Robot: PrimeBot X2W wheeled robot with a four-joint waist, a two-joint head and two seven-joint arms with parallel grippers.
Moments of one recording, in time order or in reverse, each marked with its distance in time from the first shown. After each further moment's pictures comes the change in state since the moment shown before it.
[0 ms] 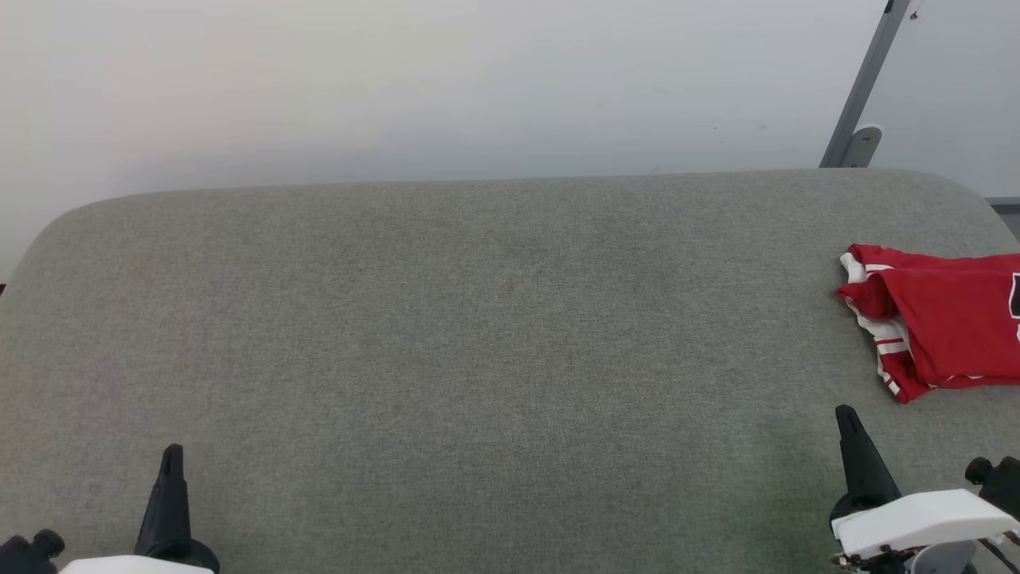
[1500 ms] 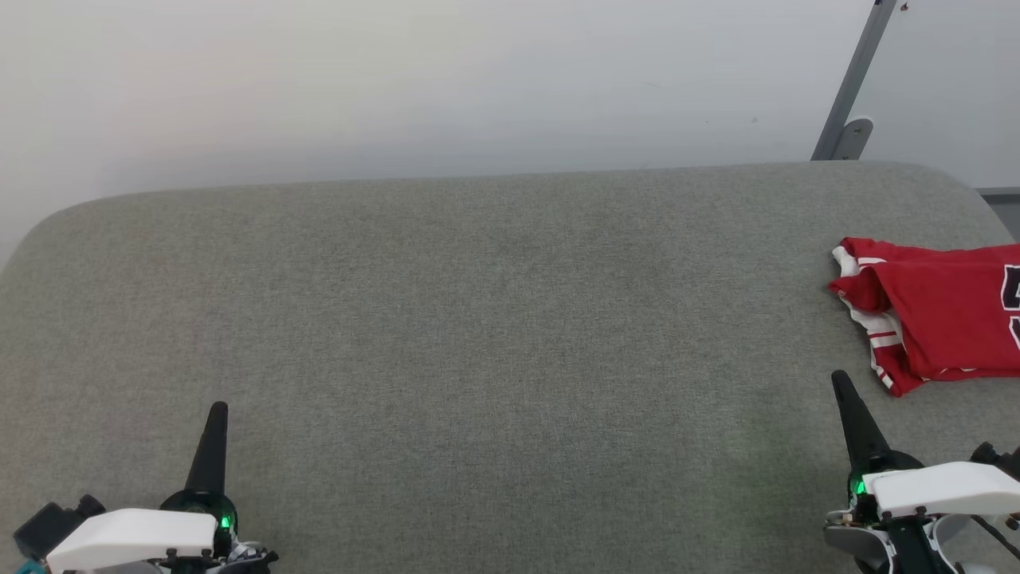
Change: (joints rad) left arm -0.119 -0.064 -0.007 0.065 -0.400 0.000 0.126; right arm -0.066 0.013 -0.013 0.006 0.441 0.000 0.083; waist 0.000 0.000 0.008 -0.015
